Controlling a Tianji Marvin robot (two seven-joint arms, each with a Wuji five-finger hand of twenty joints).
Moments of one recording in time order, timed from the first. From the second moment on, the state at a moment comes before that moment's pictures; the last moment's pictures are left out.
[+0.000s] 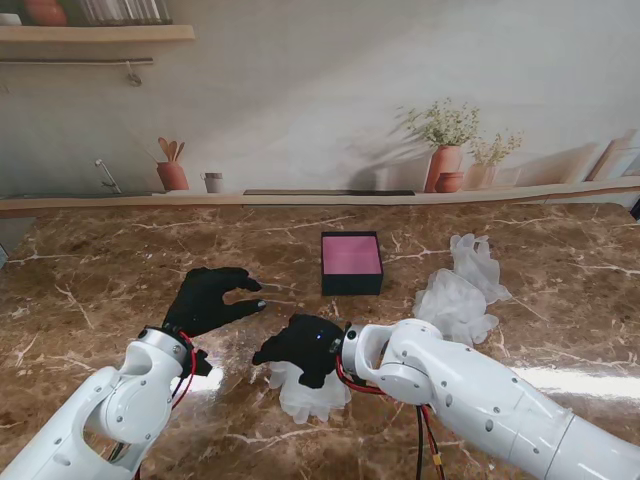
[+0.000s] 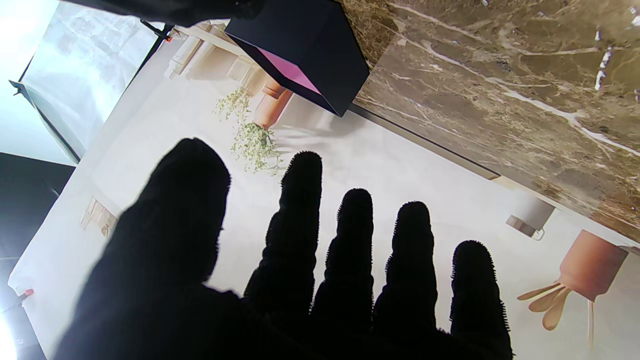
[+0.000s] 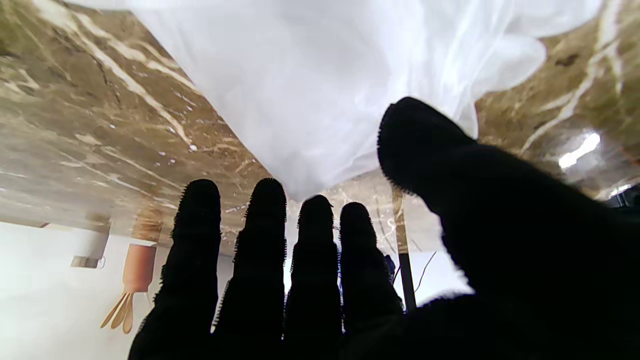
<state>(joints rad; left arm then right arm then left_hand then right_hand) 1.70 -1.12 -1.26 -1.75 0.64 -0.05 0.11 -1.08 -1.03 0.50 -1.44 -0.98 -0.36 0.07 0.73 -0.31 0.28 -0.11 0.76 0.03 0.38 0.27 0.62 0.09 0.28 0.25 0.41 0.16 0.25 0.44 -0.05 0.19 0.64 0.46 0.55 -0.79 1.15 -0.14 0.39 0.01 0.19 0.48 0.51 -0.07 0.20 0.30 0.60 -0.06 0.18 0.37 0.31 0.06 0.76 0.68</state>
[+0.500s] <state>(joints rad) 1.70 -1.12 -1.26 -1.75 0.63 -0.04 0.11 -0.98 -1.07 0.34 -1.28 -1.02 -0.30 -0.16 0.73 -0.30 0.27 -0.11 0.76 0.03 0.38 0.27 0.62 0.09 0.27 0.25 0.41 0.16 0.25 0.44 -0.05 0.20 0.62 0.47 0.53 -0.87 1.12 -0.16 0.51 -0.03 0.17 0.54 0.82 -0.18 0.59 0.77 0.71 -0.08 0.45 0.58 0.37 0.05 0.80 0.71</state>
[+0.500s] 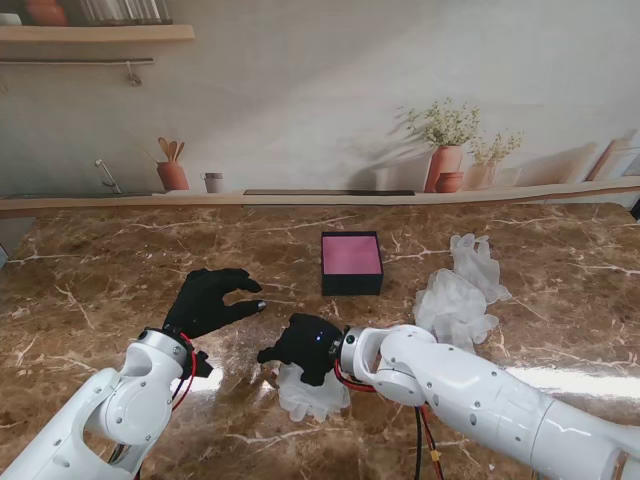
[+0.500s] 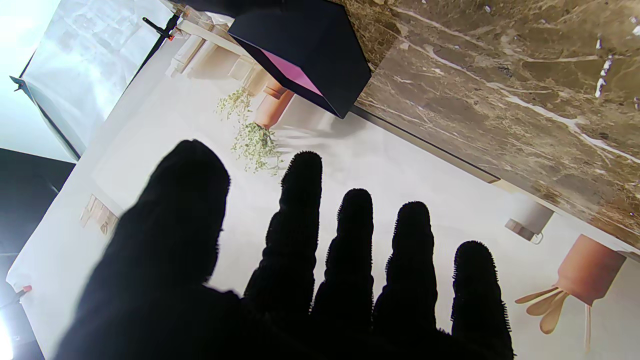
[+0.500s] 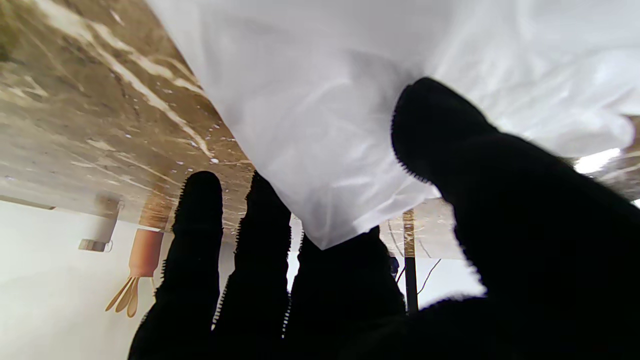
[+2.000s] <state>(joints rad) 1.70 -1.12 -1.26 -1.75 0.62 -0.04 0.10 -1.19 -1.12 0.63 -1.15 -1.05 -0.40 -0.70 0.73 -0.28 0.24 -0.10 0.76 0.03 0.38 0.28 0.62 0.09 0.27 0.25 0.42 0.16 0.25 0.44 -0.05 0.21 0.62 0.48 0.67 -0.94 1.11 -0.30 0.99 -0.40 0.91 0.60 1.22 -0.17 0.52 0.82 1.12 -0.06 0.67 0.72 0.70 0.07 1.23 0.68</state>
